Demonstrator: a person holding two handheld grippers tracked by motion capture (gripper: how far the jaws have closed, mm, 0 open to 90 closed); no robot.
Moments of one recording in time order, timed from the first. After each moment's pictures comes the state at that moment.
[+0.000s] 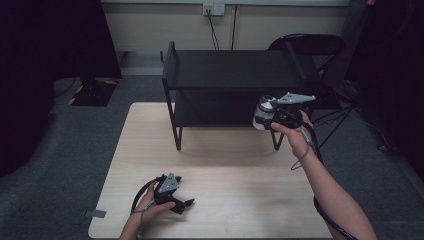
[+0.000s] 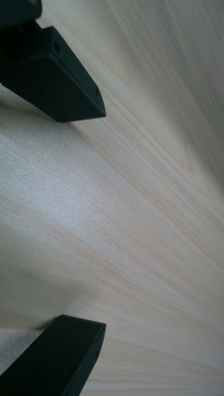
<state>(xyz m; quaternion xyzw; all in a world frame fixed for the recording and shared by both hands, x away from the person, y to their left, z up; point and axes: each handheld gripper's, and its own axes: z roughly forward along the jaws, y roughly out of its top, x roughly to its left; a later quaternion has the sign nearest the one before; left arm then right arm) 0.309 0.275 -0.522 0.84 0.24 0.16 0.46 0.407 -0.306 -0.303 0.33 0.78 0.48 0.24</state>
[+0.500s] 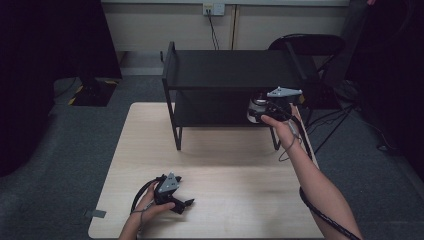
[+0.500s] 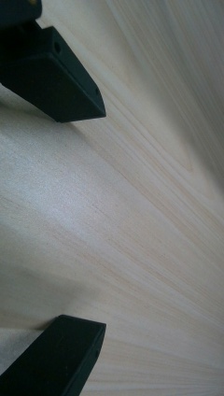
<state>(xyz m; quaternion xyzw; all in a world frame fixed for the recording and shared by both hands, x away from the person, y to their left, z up) 0.309 0.275 -0.523 0.84 0.25 0.16 0.46 0.431 -0.278 -0.310 0.35 0.77 0.46 0.26</state>
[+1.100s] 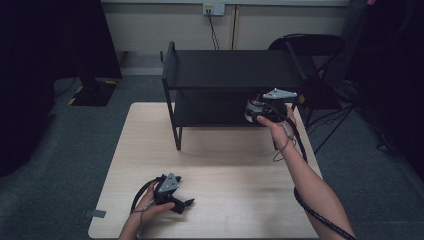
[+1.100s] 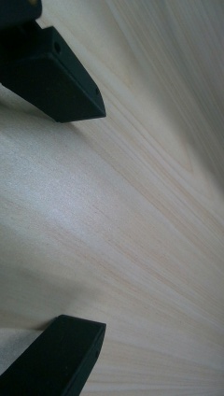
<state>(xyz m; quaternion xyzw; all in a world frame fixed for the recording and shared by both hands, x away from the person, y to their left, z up) 0.308 0.275 -0.523 0.84 0.25 0.16 0.46 0.429 -0.265 -0.324 0.35 0.76 0.46 0.28</state>
